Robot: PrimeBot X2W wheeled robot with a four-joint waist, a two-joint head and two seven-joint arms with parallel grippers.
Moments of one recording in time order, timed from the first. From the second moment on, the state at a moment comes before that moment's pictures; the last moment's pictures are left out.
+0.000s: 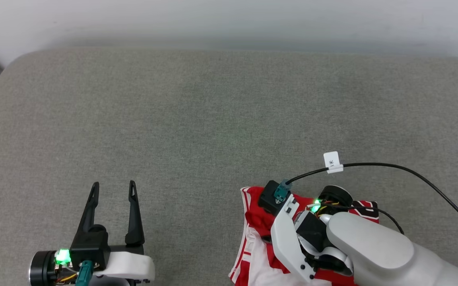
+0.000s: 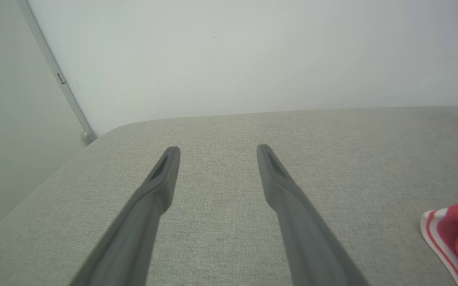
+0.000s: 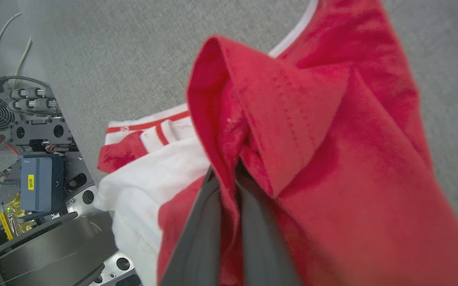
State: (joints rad) left arm 0.01 0.08 -0.05 0.02 -0.02 0.12 -0.26; right arm -0.74 -0.32 1.19 0.45 0.81 0.13 0.55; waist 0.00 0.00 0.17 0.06
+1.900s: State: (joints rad) left arm 0.14 0.06 -0.01 -0.01 -0.03 0.06 -0.26; right arm 0.18 -0.06 -0.07 -0.02 0.12 0.13 -0.26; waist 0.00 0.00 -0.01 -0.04
